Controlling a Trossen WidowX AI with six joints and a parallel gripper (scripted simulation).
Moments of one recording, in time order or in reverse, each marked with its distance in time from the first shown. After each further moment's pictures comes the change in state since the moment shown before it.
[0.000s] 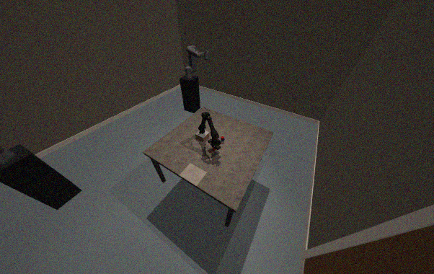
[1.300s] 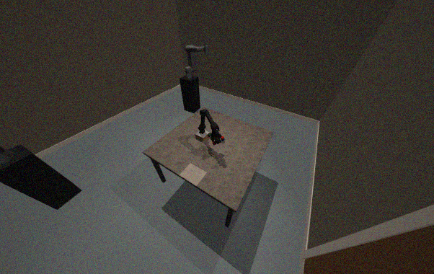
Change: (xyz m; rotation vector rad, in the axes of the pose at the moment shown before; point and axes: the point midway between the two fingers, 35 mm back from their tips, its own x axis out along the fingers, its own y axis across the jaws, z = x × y) arm -0.105 -0.002 0.000 0.002 -0.001 -0.004
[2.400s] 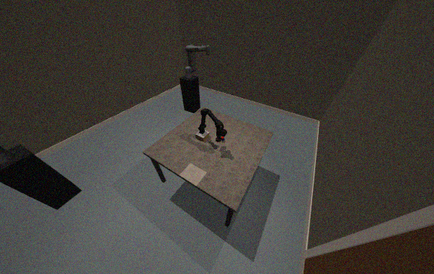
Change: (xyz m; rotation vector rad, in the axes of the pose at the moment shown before) arm -0.002 0.002 0.069 0.778 -0.004 0.006
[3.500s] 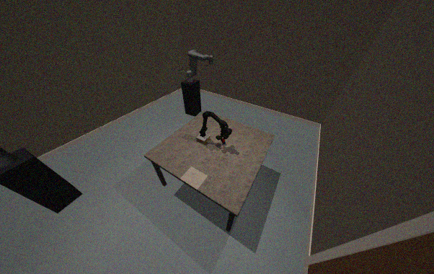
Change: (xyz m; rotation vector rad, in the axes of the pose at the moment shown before) arm 0.004 0.067 0.041 0.896 0.000 0.008
